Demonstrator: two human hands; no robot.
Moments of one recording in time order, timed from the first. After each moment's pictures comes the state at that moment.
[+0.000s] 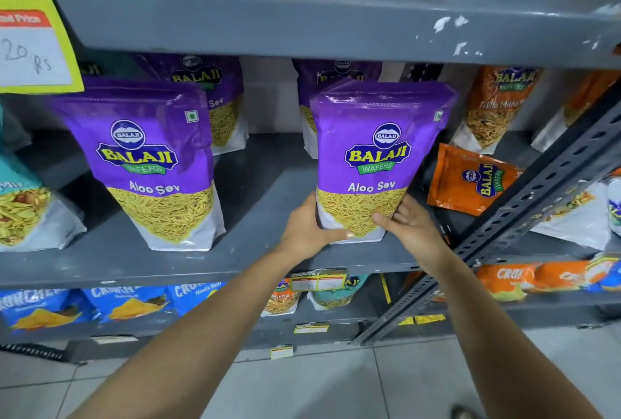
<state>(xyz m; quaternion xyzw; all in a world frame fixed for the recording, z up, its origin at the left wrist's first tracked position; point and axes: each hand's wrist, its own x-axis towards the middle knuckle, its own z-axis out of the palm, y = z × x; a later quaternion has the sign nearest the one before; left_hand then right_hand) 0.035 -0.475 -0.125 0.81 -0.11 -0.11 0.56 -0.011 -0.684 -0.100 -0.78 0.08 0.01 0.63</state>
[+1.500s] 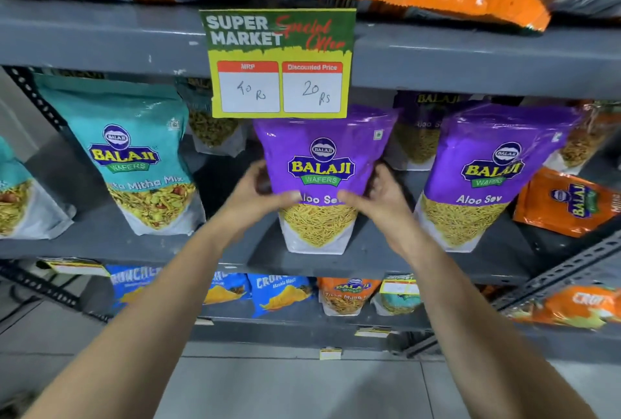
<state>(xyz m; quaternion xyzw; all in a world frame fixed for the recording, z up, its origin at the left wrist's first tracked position) 0.037 -0.221 -0.042 0.74 -0.02 -0.05 0.67 0.022 -0.454 -0.040 -0.69 0.00 0.01 0.73</state>
